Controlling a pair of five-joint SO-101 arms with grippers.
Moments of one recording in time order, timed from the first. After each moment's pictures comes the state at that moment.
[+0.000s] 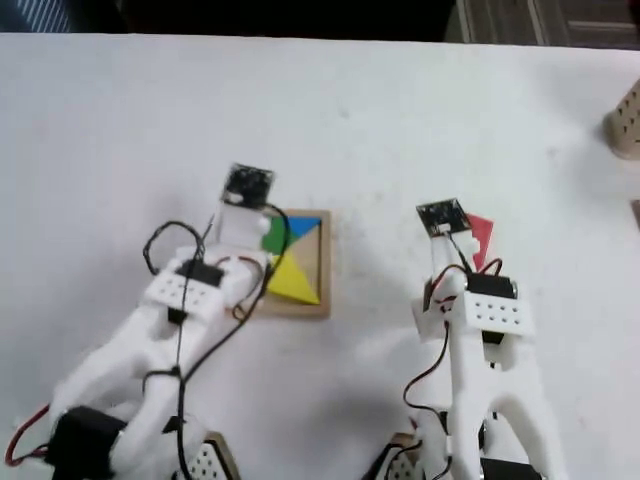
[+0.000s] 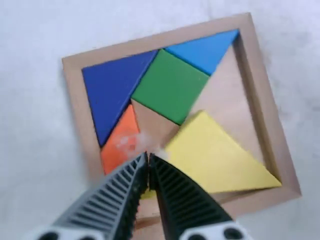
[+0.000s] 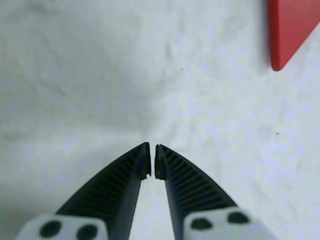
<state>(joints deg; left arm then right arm) 13.1 -20.4 60.0 32.1 2.5 4.1 -32.0 60.0 59.6 23.8</state>
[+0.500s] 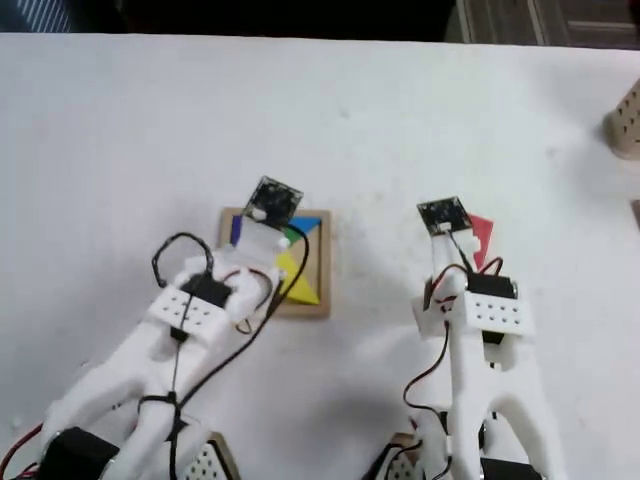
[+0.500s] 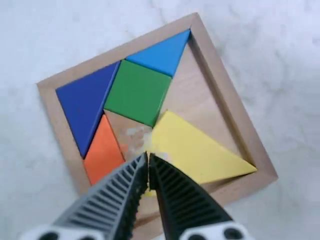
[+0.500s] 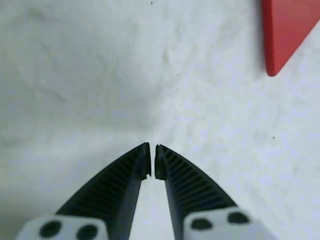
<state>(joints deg) 17.2 -26.6 63.2 31.7 -2.6 4.2 -32.0 60.0 58.5 23.8</state>
